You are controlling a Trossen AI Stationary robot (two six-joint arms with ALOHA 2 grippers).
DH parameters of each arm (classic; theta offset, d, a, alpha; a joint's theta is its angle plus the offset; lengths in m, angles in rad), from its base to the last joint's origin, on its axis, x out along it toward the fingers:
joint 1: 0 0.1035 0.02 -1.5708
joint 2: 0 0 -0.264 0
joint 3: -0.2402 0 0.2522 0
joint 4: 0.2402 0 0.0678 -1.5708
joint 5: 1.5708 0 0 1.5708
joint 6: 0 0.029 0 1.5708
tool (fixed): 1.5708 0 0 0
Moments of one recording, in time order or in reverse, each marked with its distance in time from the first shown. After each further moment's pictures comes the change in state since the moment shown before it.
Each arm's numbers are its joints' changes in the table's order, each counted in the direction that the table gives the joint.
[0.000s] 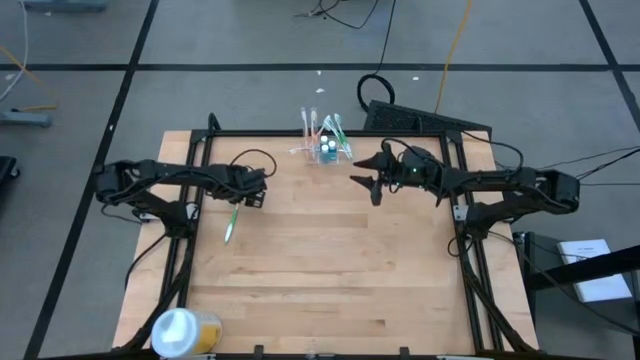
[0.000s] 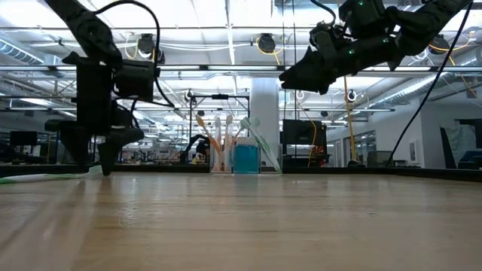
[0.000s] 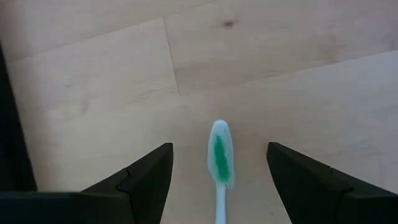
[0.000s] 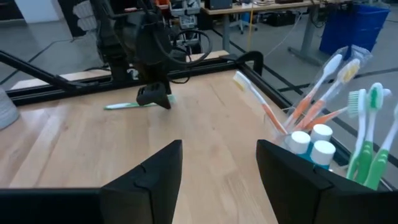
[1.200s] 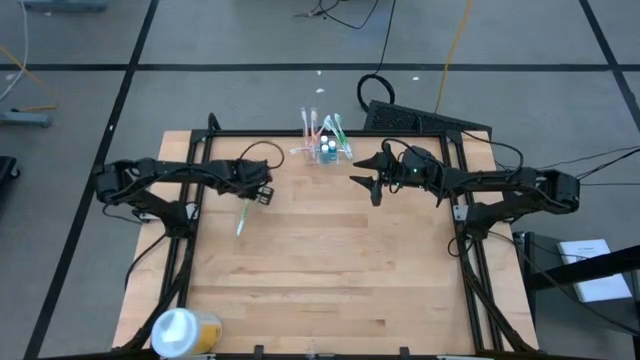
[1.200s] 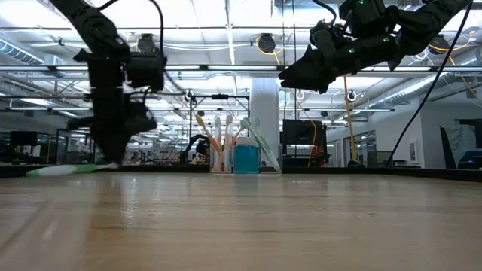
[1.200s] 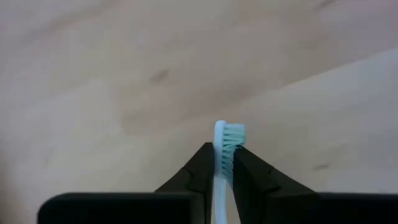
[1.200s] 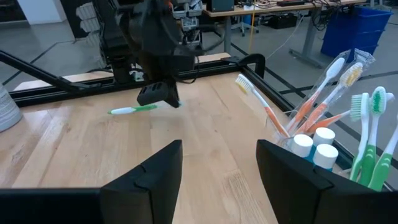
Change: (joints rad) left arm 0.017 0.002 -0.049 -0.111 0.022 0.156; right arm 0.006 -0.002 -0.001 -0.007 0.000 -0.001
